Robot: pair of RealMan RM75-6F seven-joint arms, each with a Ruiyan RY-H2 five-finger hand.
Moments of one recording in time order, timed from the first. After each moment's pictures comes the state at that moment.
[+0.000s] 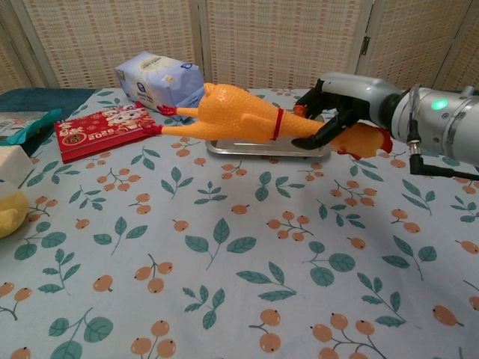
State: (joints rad) left arm -0.24 -1.15 -0.03 -1.56 1.65 1.44 -0.05; right arm 0.73 -1.51 0.35 -1.58 -0.97 0.79 -0.10
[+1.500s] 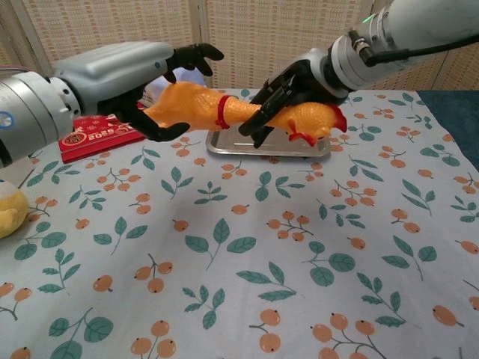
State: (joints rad) left arm -0.71 -1.53 -0.26 -1.74 1.28 1.10 0.56; right arm 1.36 -1.26 0.10 -1.55 -0.33 0.30 0.30
